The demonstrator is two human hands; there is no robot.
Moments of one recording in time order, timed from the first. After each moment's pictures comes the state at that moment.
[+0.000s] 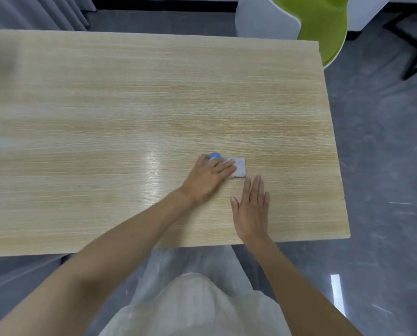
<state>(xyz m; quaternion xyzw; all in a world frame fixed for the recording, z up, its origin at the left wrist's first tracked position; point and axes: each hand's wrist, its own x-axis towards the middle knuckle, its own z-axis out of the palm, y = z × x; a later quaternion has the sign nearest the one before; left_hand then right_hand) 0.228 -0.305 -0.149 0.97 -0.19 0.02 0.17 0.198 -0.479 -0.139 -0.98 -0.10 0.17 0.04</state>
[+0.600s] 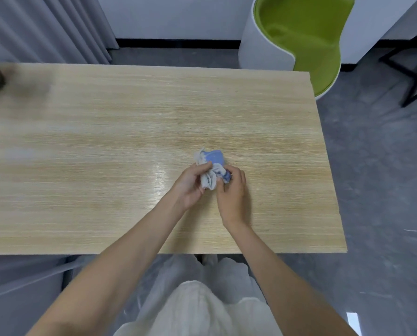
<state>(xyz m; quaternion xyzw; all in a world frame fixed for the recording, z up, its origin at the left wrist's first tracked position) 0.233 -0.298 -0.073 0.35 0.30 -0.11 0.88 0.226 -0.413 -0.067 -0.83 -0.01 0.06 0.55</state>
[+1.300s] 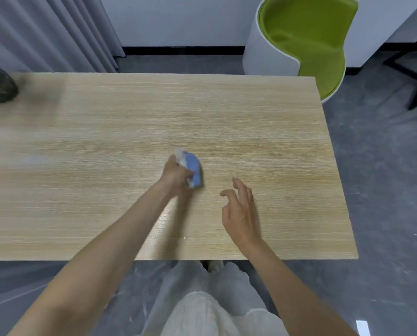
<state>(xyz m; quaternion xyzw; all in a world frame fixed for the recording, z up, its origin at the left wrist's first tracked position) 0.241 -0.236 -0.078 0.60 0.40 -0.04 0.69 0.209 -0.438 -0.081 -0.93 -0.25 -0.02 0.27</state>
